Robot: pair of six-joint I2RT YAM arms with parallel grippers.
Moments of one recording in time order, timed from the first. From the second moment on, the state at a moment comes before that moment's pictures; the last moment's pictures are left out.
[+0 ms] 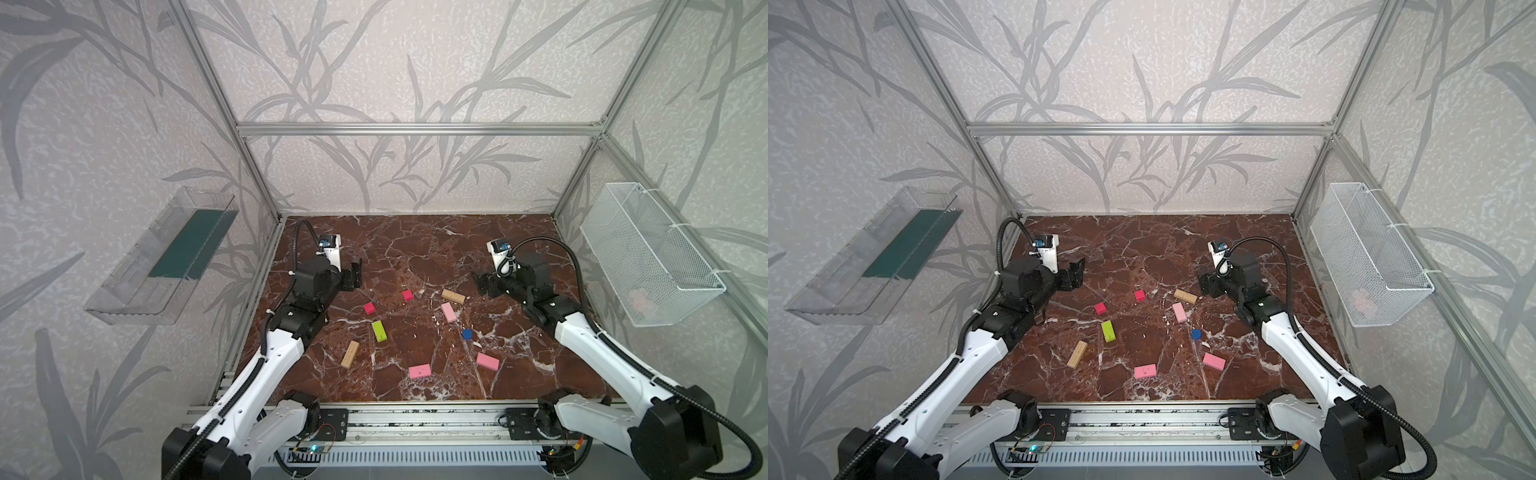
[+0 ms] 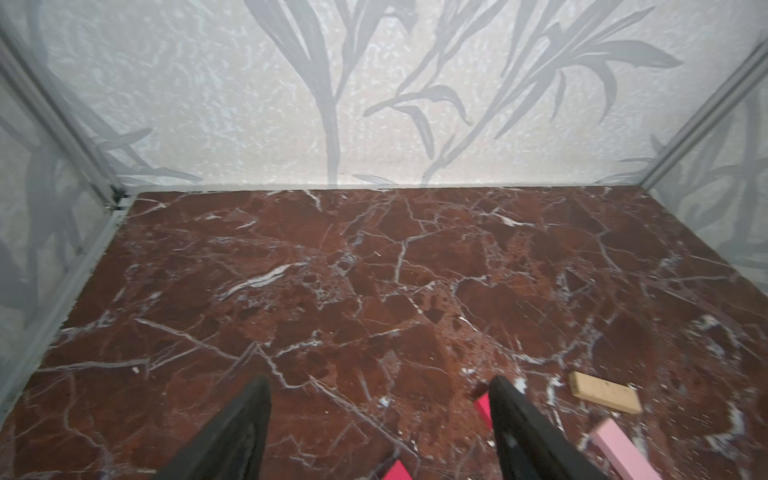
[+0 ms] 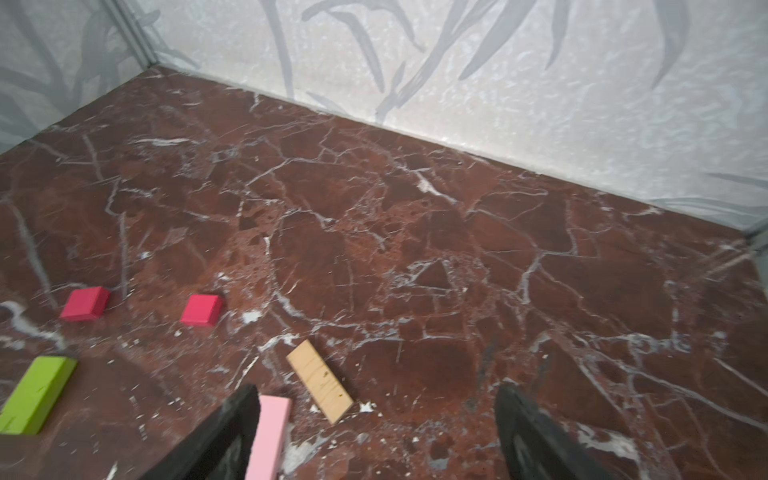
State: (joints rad) left arm -0.30 0.95 0.78 -0.19 -0.06 -0.22; right arm 0.37 1.14 0.80 -0.20 -0.06 -0.02
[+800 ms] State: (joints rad) left arm -0.41 0.98 0.65 -0.24 -0.04 -0.42; right arm 0.44 1.63 1.10 -0.54 -0.13 0.01
